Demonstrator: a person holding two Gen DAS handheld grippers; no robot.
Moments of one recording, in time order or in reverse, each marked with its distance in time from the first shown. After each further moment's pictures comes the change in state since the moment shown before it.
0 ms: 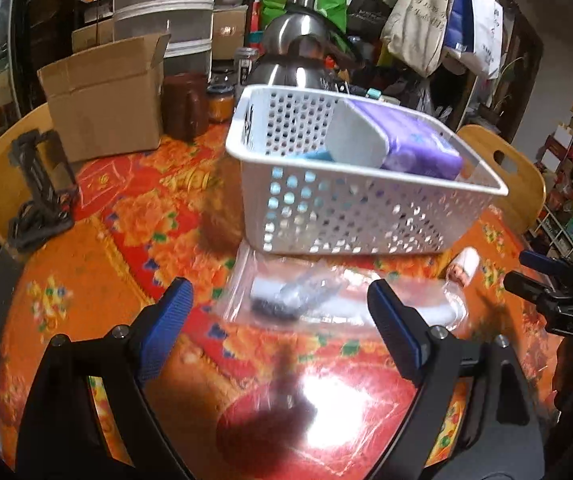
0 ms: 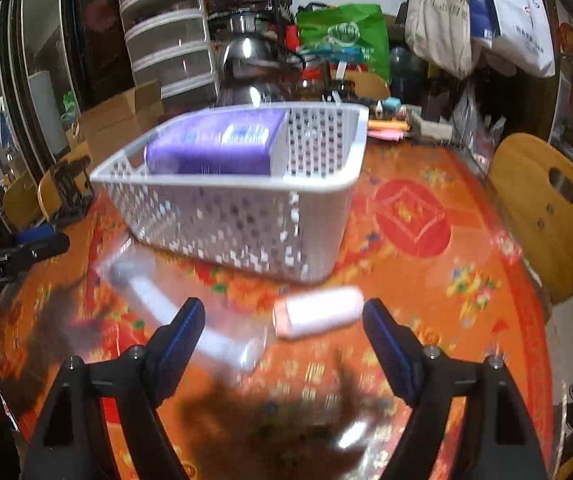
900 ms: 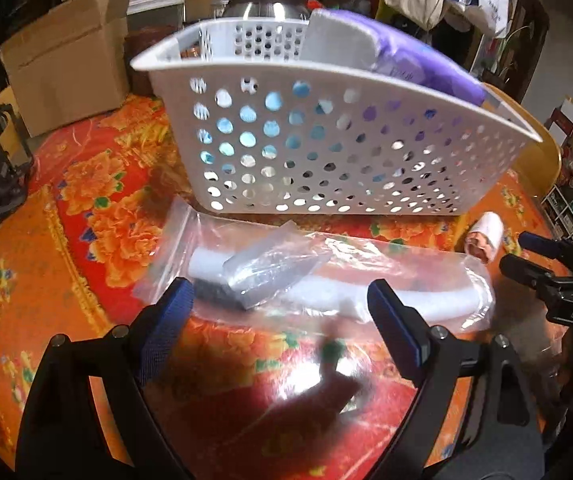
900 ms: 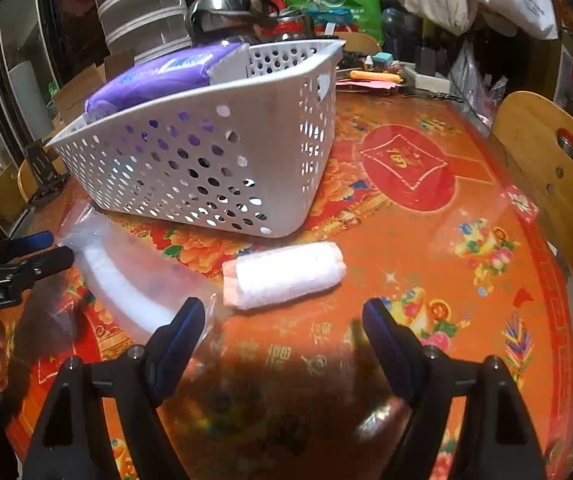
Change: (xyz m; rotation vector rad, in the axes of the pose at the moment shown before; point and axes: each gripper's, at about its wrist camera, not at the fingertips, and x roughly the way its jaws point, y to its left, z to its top) left arm 0.084 -0.040 -0.009 0.023 0.141 0.011; right arm 0.053 -0.033 -0.014 0.032 0.112 -0.001
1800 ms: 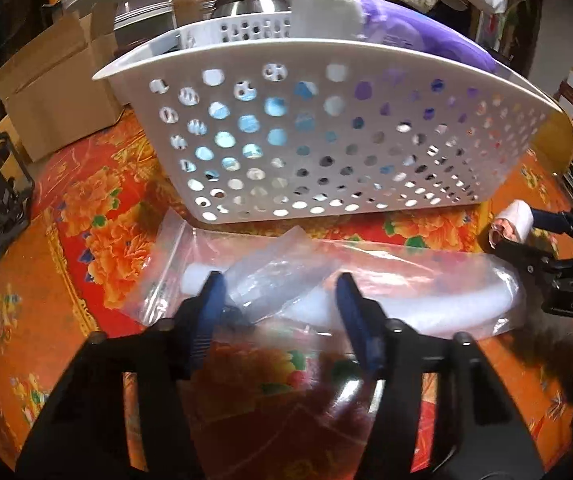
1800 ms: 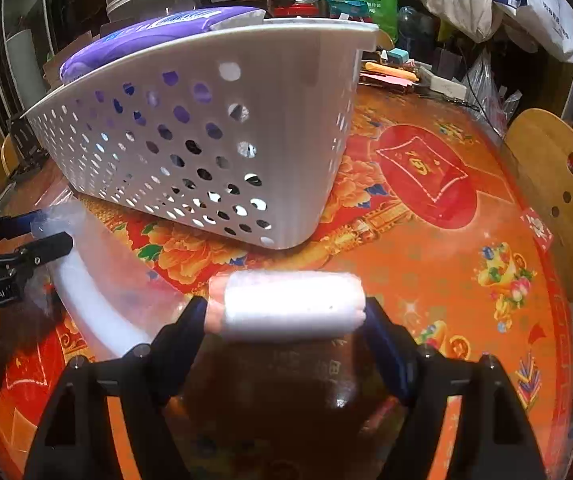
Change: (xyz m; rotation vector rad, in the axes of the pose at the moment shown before) left arm 0.017 -0.016 -0.002 0.100 -0.024 0.081; right arm 0.036 0.012 0.010 -0.079 0.037 -0.055
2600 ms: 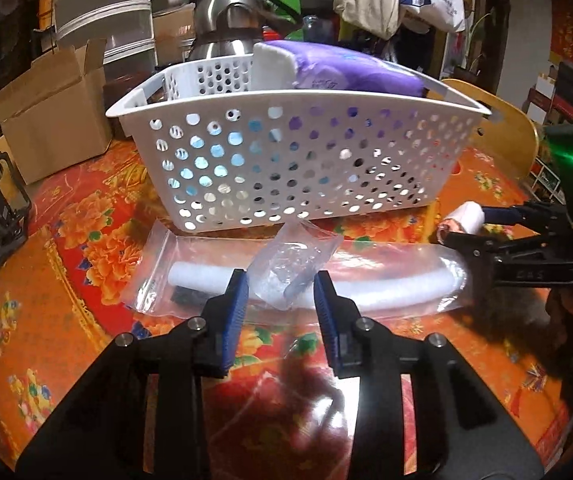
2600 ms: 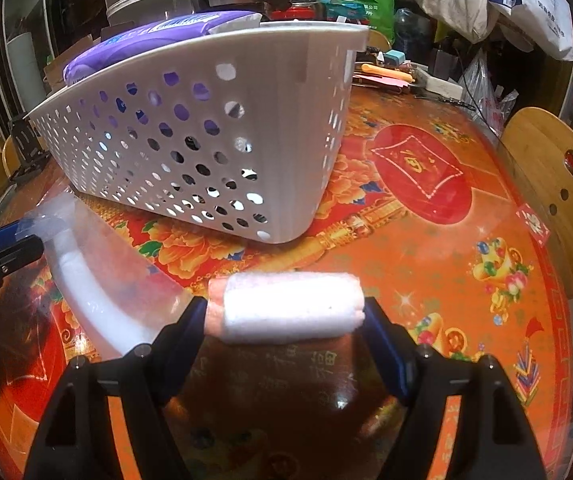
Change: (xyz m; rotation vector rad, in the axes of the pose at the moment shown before) left arm -0.049 -0.010 -0.022 0.041 -0.128 -0.094; right arm -0.006 -0.004 -0.005 0.007 -0.013 0.002
